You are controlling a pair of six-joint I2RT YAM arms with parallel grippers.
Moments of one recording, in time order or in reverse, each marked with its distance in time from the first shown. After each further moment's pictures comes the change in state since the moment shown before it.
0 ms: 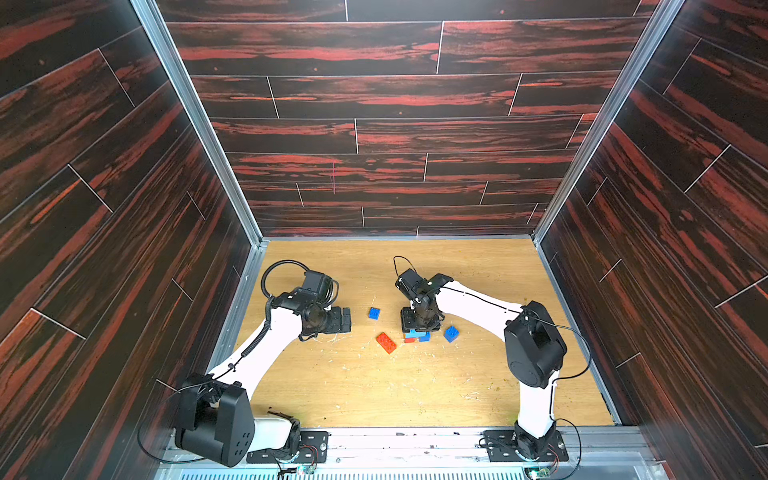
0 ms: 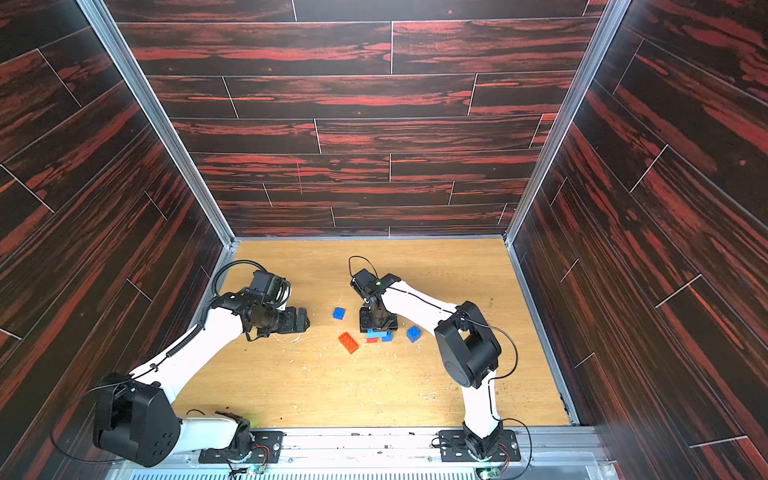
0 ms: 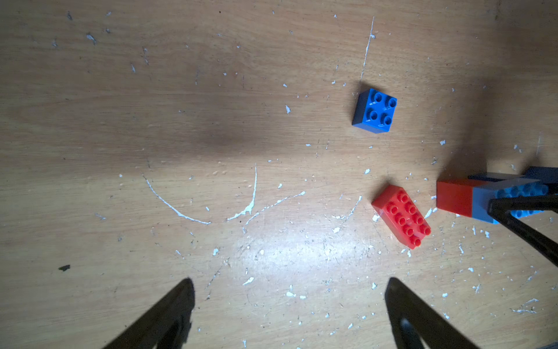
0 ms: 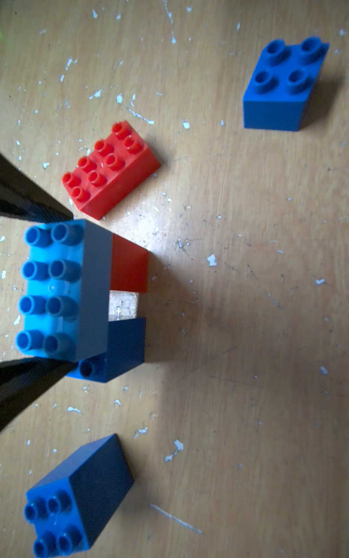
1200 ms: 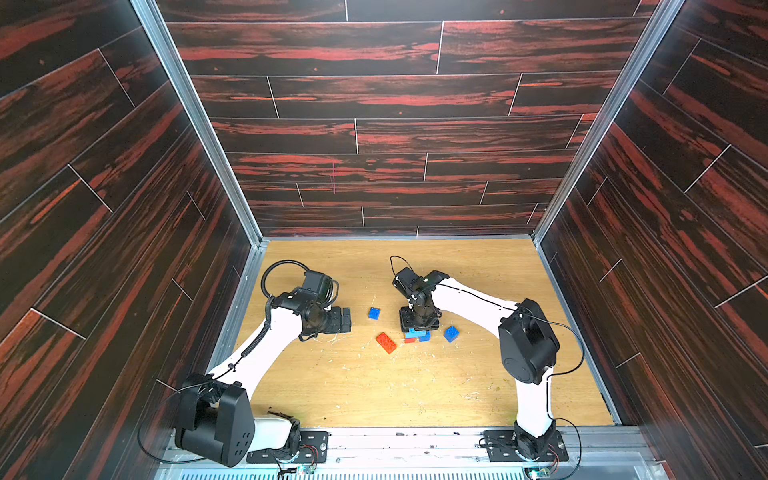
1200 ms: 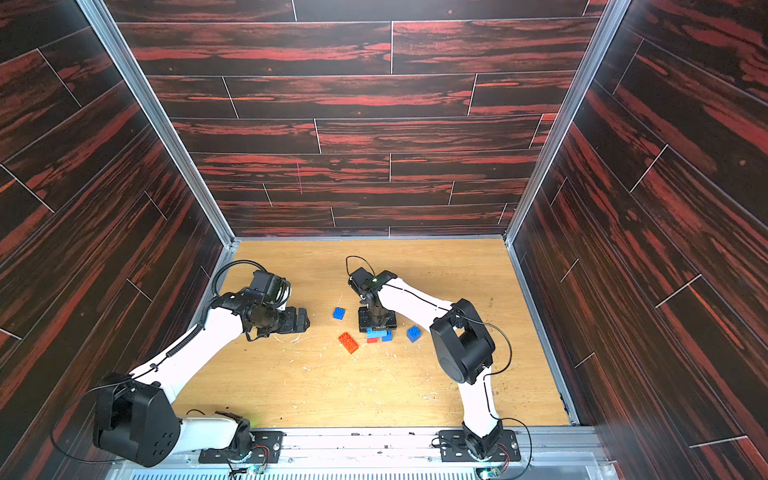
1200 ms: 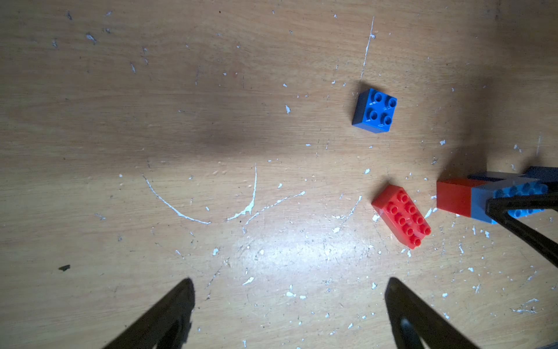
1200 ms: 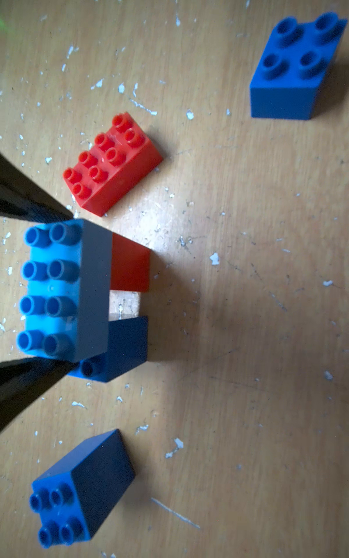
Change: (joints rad) left arm 0.000 0.000 0.000 0.000 0.000 0.000; right arm 0.005 0.046 0.076 -0.074 0.009 -0.026
